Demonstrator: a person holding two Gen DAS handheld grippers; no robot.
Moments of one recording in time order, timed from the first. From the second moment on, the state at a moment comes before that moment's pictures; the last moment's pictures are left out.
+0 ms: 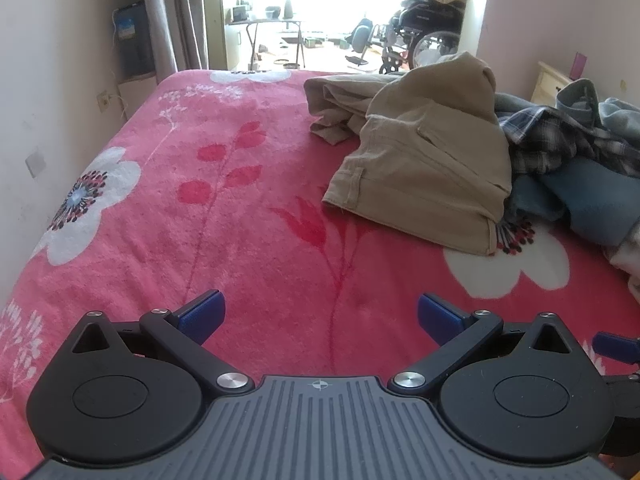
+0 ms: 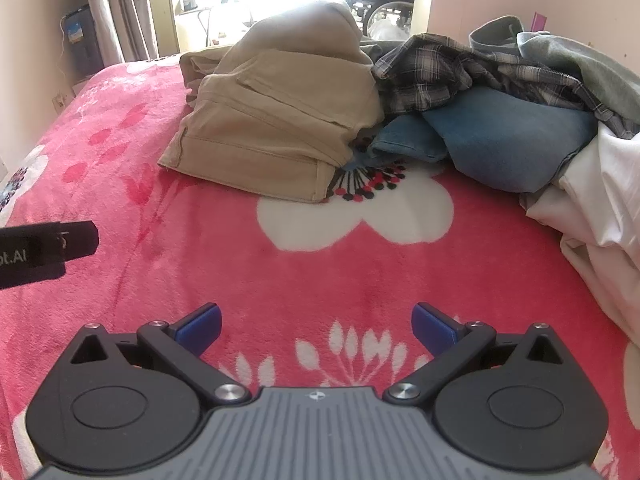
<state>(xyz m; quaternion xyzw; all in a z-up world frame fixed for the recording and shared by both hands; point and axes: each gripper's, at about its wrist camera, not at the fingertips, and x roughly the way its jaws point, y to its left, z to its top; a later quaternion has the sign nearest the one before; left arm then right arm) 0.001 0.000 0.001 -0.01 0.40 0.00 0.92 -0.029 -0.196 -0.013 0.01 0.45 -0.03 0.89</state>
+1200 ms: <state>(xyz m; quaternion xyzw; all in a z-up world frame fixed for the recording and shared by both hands) -0.008 0.004 -0.005 -0.04 0.40 0.03 0.91 -0.036 -0.204 -0.004 0.02 0.44 -0.03 0.90</state>
